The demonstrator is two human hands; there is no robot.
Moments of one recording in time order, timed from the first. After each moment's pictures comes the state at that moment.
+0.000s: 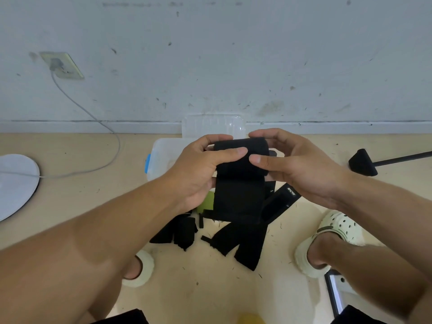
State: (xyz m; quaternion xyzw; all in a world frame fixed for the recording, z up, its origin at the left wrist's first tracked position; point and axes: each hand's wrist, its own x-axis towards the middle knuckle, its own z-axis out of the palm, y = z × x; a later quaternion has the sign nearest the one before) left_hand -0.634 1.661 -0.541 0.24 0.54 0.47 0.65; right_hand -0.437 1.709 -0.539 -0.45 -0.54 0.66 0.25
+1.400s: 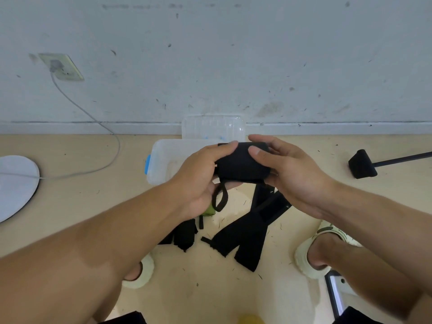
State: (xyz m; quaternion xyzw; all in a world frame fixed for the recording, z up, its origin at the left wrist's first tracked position) left_hand -0.626 1.658 -0.544 0.17 0.55 0.46 0.67; right_hand -0.453 1.696 -0.546 -0.50 -0.47 0.67 0.28
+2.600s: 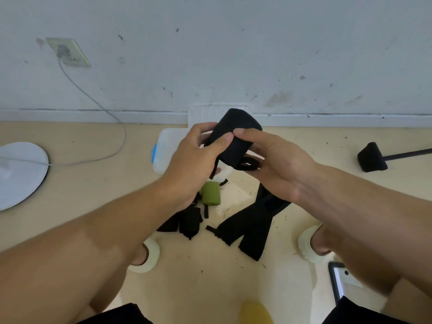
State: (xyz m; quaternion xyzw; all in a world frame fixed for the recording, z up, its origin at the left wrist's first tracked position) left_hand -0.646 1.642 -0.548 0.34 0.65 0.45 0.52; right_hand -0.494 1.693 -0.545 -0.51 -0.29 0.76 0.30
